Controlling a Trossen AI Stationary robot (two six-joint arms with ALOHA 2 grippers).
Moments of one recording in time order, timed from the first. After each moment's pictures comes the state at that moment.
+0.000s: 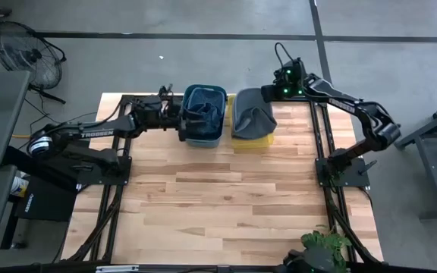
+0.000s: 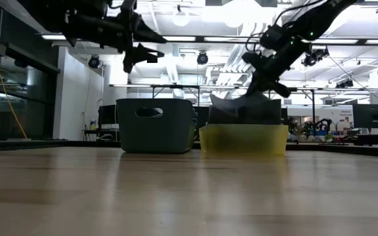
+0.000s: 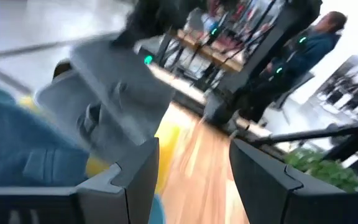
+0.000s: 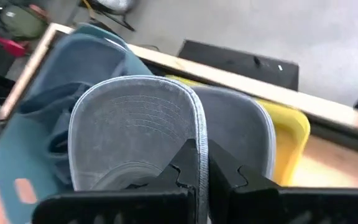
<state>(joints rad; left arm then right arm) 0.43 1.15 0.67 0.35 0.27 -0.41 -0.92 1.45 1.05 -0.31 -0.32 0.43</state>
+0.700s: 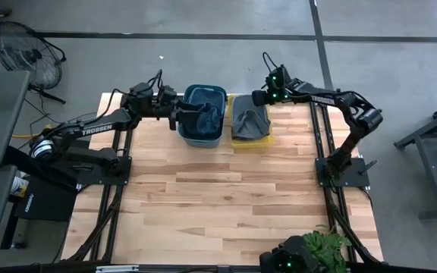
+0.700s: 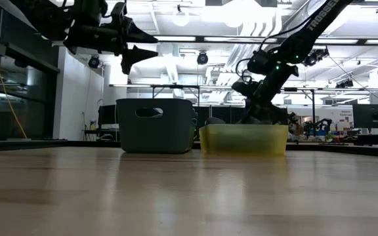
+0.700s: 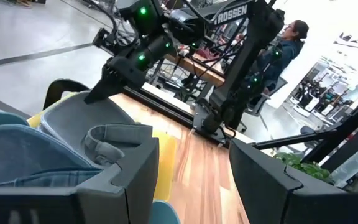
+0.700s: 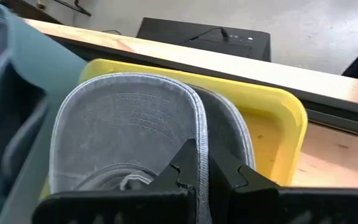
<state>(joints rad) 0.66 1.15 0.66 0.44 0.59 -0.40 -0.89 1.69 1.04 -0.21 -0.20 0.50</state>
